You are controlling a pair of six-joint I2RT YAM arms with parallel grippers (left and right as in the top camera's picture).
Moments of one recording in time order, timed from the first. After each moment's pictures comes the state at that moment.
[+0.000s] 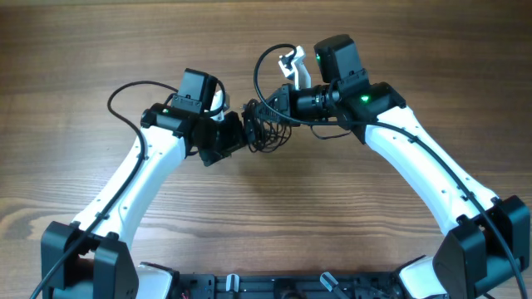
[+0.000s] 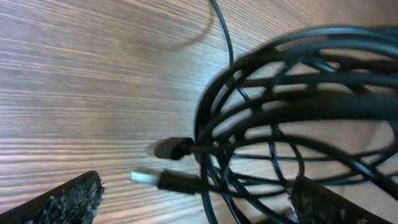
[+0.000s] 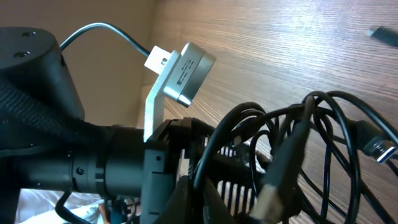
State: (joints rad) left arm -0.31 1.54 1.12 -0.80 0.44 -0.65; right arm 0.46 1.65 1.32 -0.49 -0.82 0.59
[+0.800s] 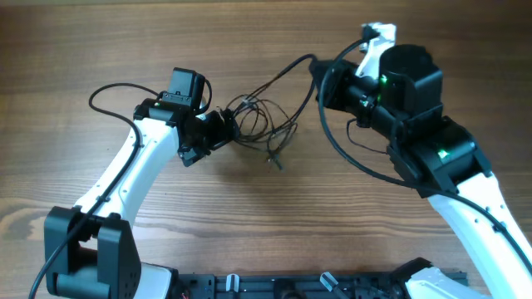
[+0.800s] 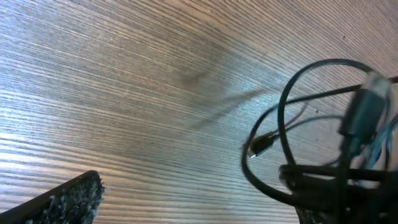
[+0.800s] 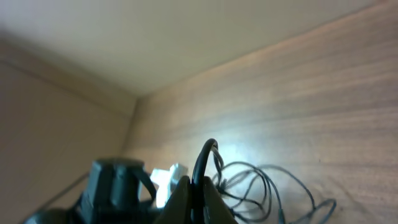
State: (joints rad) left arm -0.22 1.60 1.12 -0.84 0.24 -0.67; right arm 0.45 1.24 1.32 -0.48 -0.15 0.76
